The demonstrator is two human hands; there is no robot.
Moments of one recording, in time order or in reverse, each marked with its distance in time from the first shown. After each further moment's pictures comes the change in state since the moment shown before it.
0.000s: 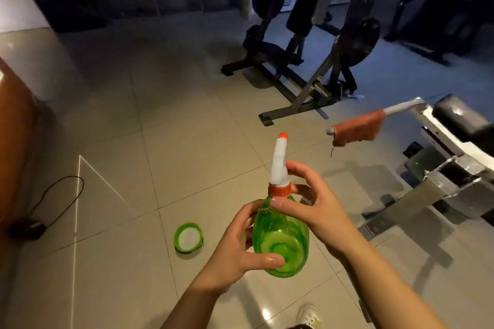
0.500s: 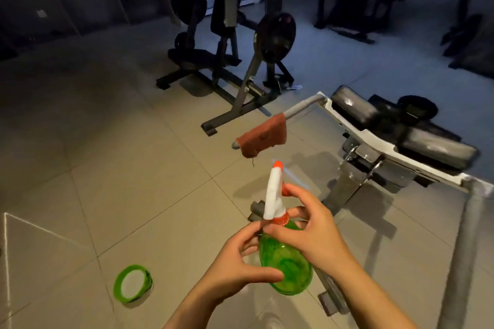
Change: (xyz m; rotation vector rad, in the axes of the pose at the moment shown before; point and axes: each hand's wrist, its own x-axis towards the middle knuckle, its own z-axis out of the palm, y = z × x) left_hand 0.147 -0.010 0.203 0.224 -0.289 -0.083; right_hand -0.018 0.055 -0.239 -0.131 0.268 0.065
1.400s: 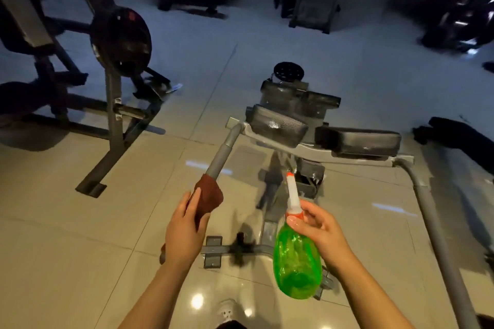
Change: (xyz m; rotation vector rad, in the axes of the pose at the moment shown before) left_hand 0.378 -0.017 -0.115 0.923 0.054 0.294; right_hand 0.176 0.063 -0.074 0.342 0.693 0.395
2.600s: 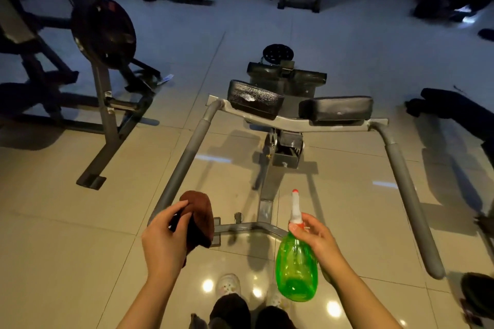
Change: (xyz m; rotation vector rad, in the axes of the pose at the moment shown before) left_hand -0.094 0.056 -0.033 -0.358 0.165 -0.240; right_hand -0.059 0.089 -0.044 0.120 0.116 0.216
